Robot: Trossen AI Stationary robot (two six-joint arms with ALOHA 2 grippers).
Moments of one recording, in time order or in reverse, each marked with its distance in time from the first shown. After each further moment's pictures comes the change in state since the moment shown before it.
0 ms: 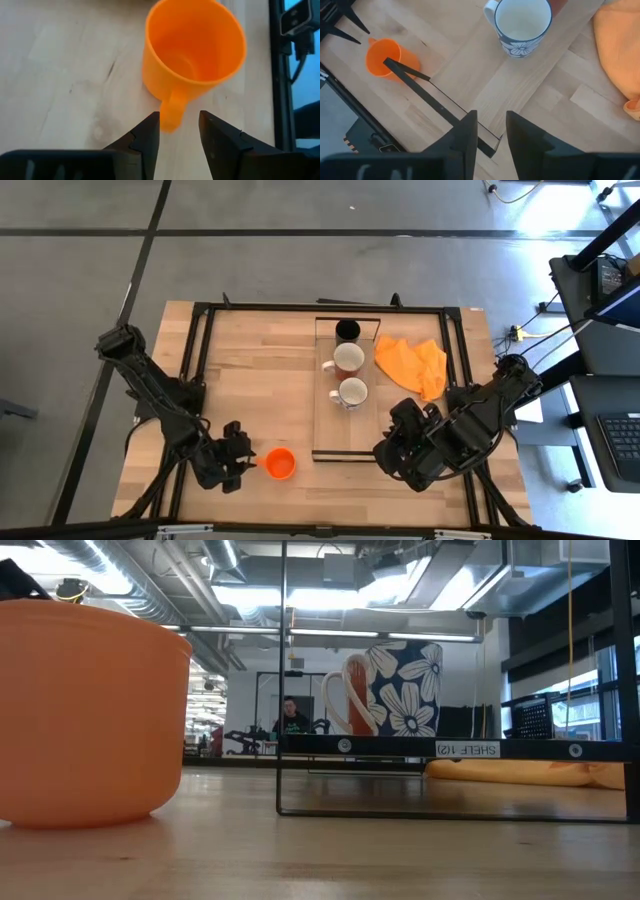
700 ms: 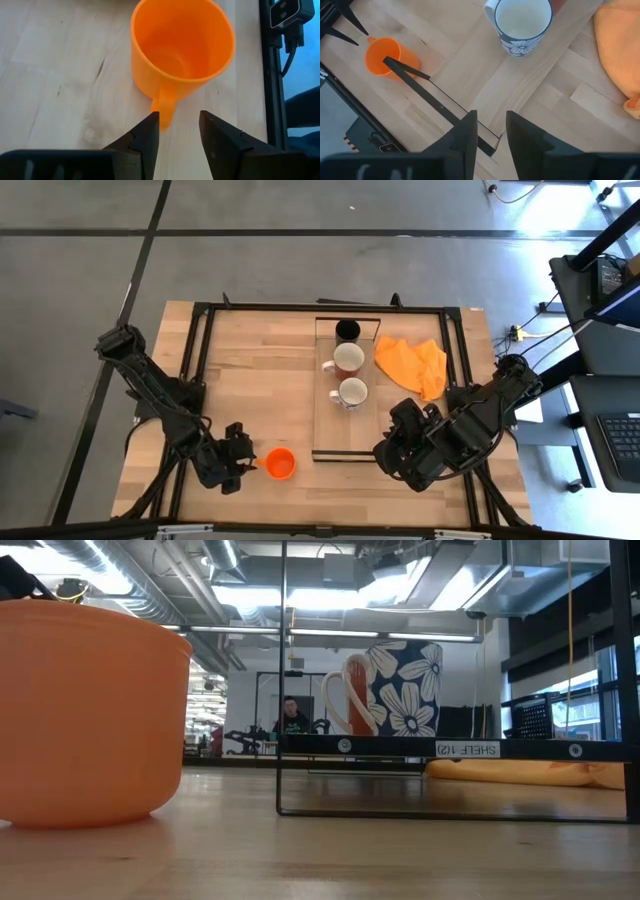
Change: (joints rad) left arm 0.013 0.001 0.000 0.027 0.051 0.051; right arm 0.000 0.000 0.000 0.000 -0.006 0.000
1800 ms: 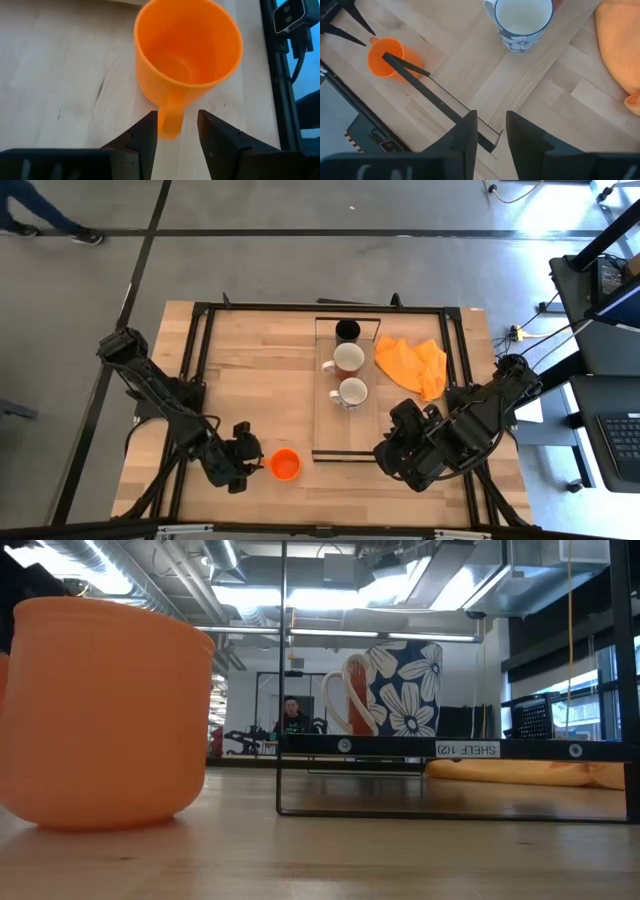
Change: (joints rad) left arm 0.047 0.046 0.000 0.076 -0.009 0.116; right arm 0.000 0.000 0.000 0.000 -0.018 0.003
